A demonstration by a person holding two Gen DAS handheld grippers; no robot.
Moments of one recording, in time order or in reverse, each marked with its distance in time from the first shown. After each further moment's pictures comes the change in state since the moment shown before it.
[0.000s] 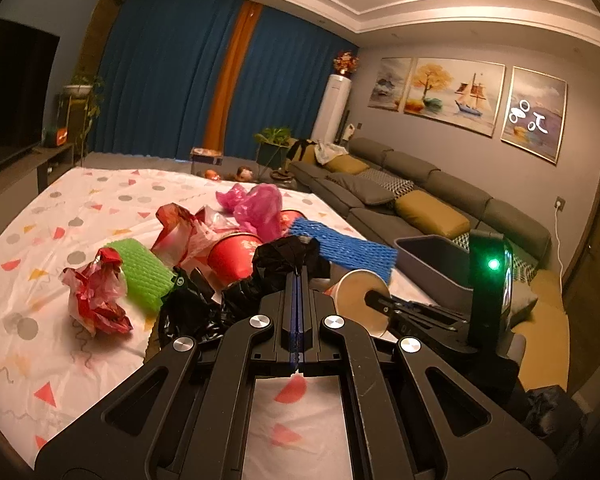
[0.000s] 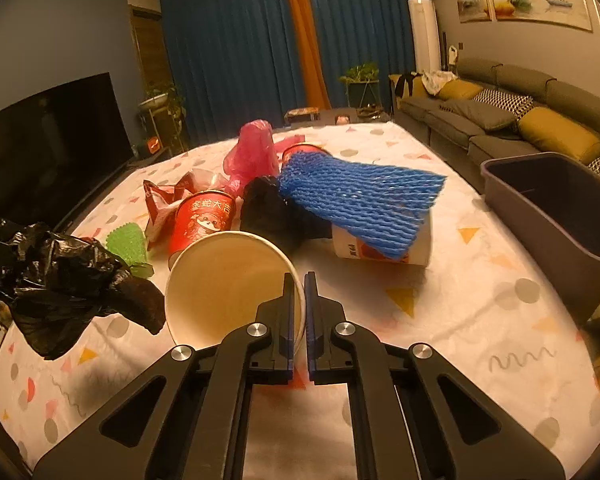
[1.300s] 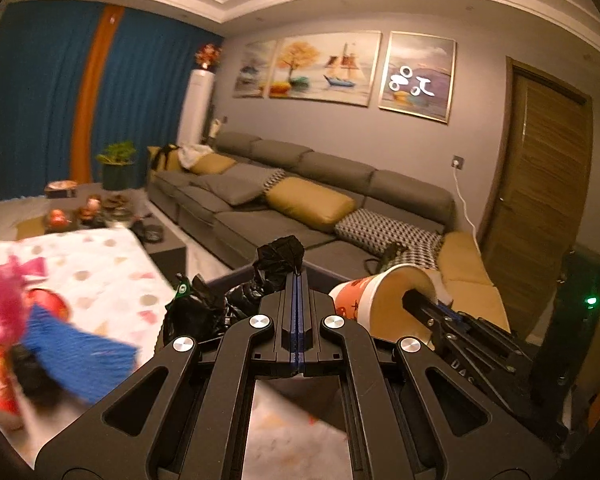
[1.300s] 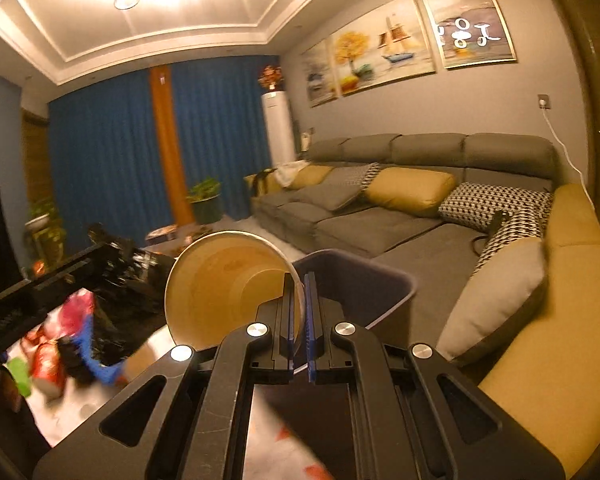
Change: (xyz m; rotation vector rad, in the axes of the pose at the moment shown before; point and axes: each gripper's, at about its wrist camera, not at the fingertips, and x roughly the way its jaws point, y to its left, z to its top) left arm 0.174 -0.233 0.041 0.212 0.028 -0.439; right arm -0.141 -0.208 0.028 0.213 -0.396 -0.451
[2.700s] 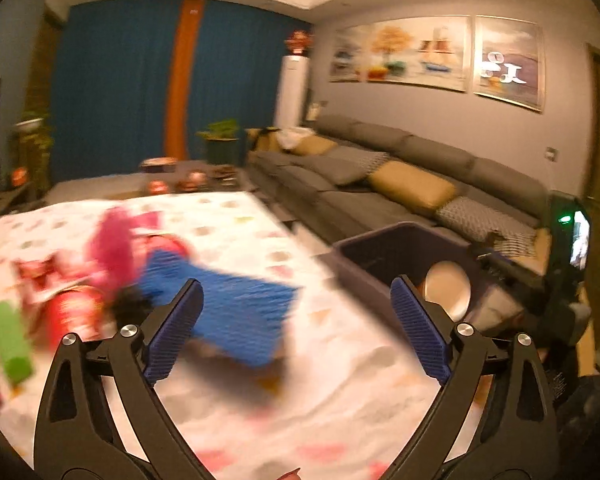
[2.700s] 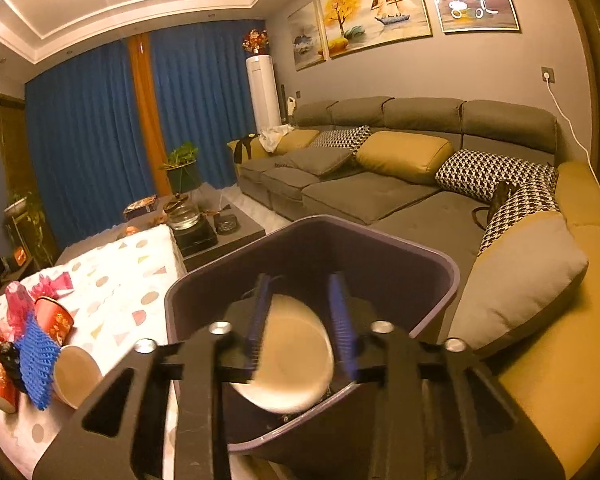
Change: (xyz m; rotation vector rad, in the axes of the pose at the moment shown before) left arm -0.056 0.076 -0.046 -0.071 0.040 0.430; right arm 0.104 0.000 -0.013 0.007 0.129 -0.048
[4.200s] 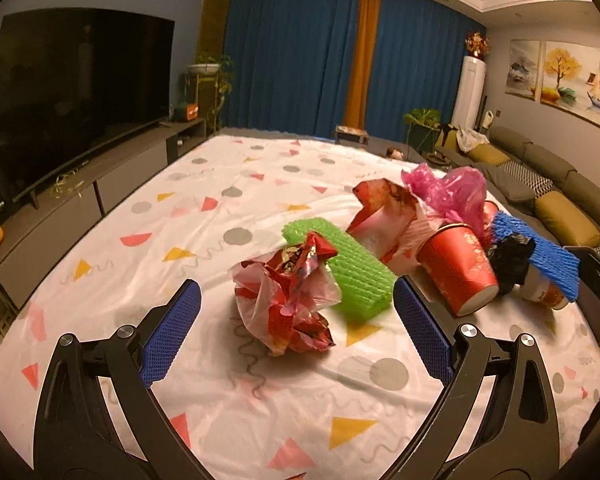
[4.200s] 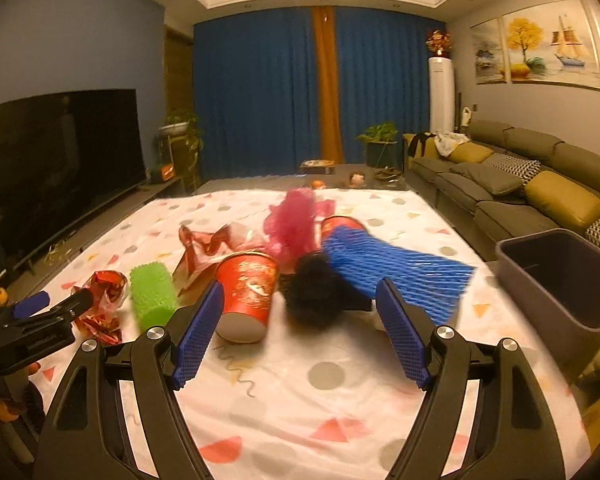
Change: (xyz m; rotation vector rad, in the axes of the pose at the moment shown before) left arm -0.126 0.251 -0.057 -0.265 0.089 0.526; right arm -0.114 0.276 -0.088 -0.338 0.061 0.517
